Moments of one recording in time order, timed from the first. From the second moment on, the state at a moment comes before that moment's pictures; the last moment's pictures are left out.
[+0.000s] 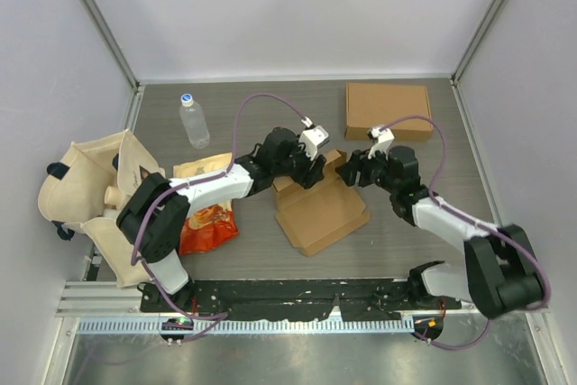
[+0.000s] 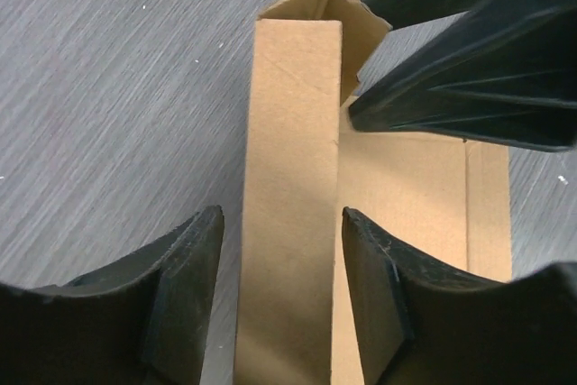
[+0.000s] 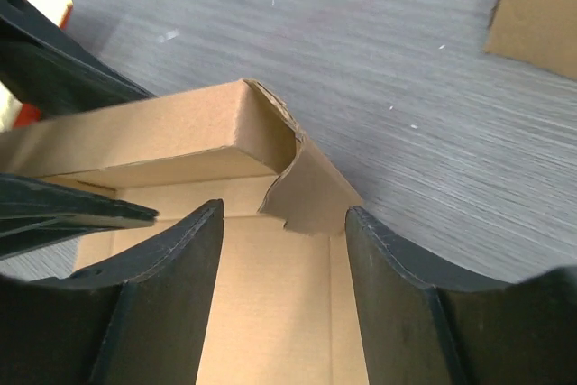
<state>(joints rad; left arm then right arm) -0.77 1.70 1.07 0.11 0.24 0.06 0.30 1.33 0.52 0.42 -0.37 0.17</state>
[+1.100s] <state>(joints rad) -0.58 1.90 1.44 -0.20 0.51 -0.32 0.16 1.53 0.73 0.17 -0.49 0.05</state>
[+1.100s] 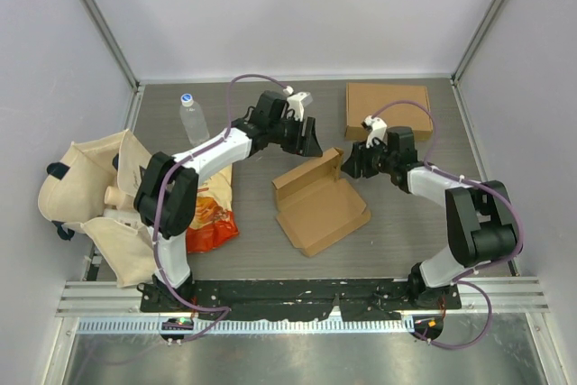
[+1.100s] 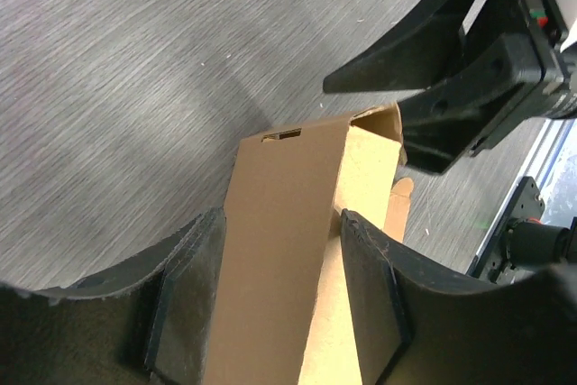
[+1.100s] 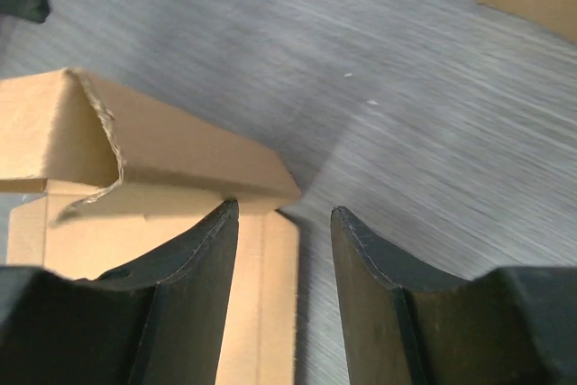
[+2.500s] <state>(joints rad) -0.58 1.93 1.45 -0.17 0.59 -0.38 0.48 1.56 0.65 0.47 -0.12 0.05</state>
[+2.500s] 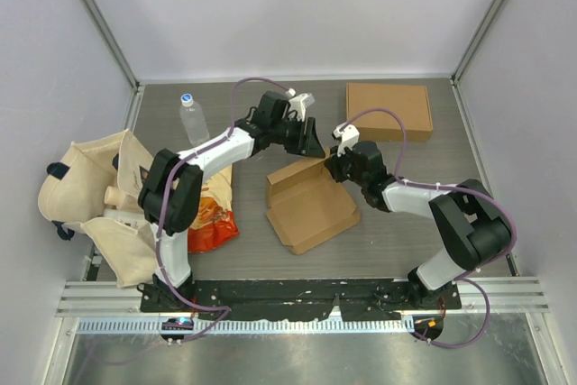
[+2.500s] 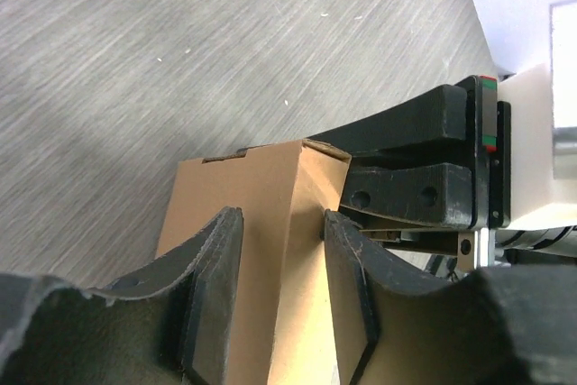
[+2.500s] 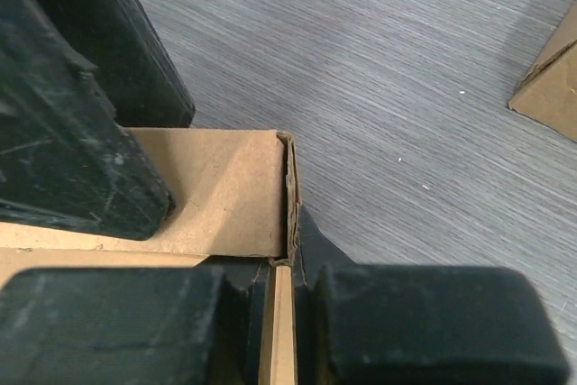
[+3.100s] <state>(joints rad) -0.47 2.05 1.45 -0.17 0.48 -0.55 0.51 1.54 0.61 0.52 -0.10 0.03</state>
